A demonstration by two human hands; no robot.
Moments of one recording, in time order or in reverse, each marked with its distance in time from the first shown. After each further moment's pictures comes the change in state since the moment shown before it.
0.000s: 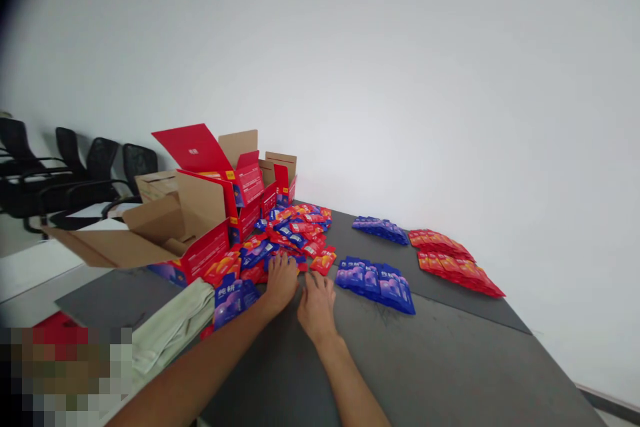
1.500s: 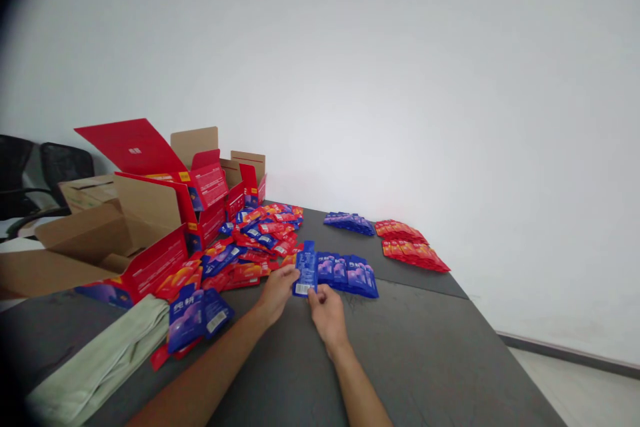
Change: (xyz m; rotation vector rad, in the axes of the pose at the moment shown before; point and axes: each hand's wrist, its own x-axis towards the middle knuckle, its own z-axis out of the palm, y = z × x) left_hand -0.018 0.081 0.009 -1.700 -0.302 -0.169; right_hand -0.031 0.076 -0.051 0.699 0.051 0.384
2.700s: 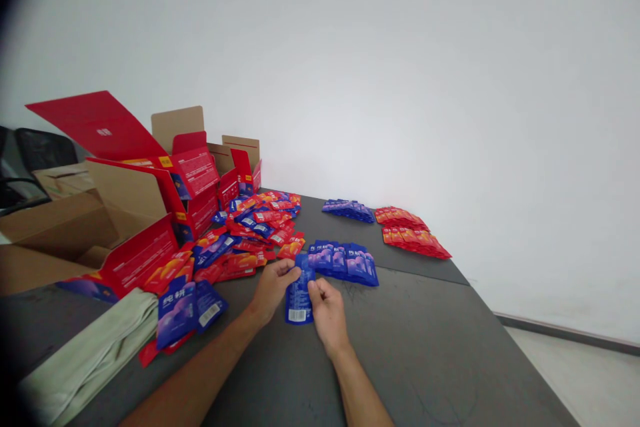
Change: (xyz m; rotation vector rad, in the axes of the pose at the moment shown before) left_hand -0.017 0.024 0.005 0.242 -0.036 0.058; right_hand -0.013 -0.014 -0.005 0.157 -0.034 -0.027
